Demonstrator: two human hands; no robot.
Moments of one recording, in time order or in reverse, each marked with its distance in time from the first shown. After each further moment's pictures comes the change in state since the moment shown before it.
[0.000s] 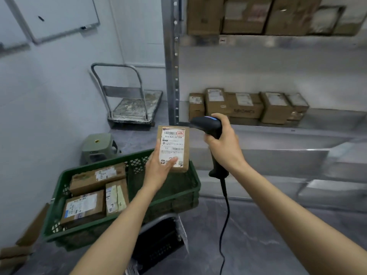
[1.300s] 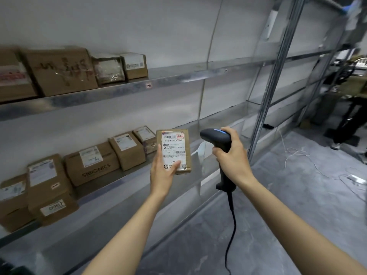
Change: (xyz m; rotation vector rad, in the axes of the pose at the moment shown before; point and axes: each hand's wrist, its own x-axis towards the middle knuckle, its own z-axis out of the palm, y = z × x) left_hand 0.051 0.277 0.419 -0.204 -0.470 0.428; right_hand 0.004 0.104 -0.383 -0.258 0.817 0.207
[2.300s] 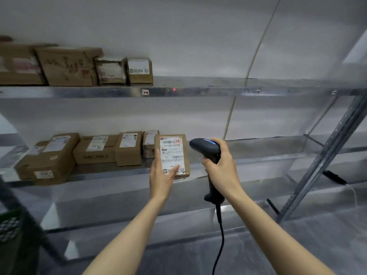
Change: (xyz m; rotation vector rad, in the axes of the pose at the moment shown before) left_hand 0.053 0.056 0.166 0.094 0.455 -0.241; right_hand 0.179 0.100 -0.073 0.193 -0.481 -0.145
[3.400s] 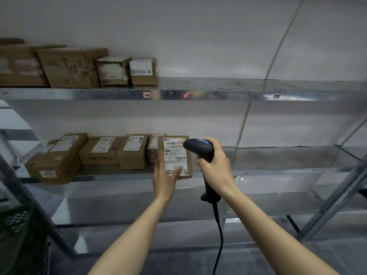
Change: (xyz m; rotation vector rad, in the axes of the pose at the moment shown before) left_hand 0.040 -0.005 0.042 0.007 0.068 -0.001; right_hand 0.073 0.027 0.008 0.060 -0.142 -0.059
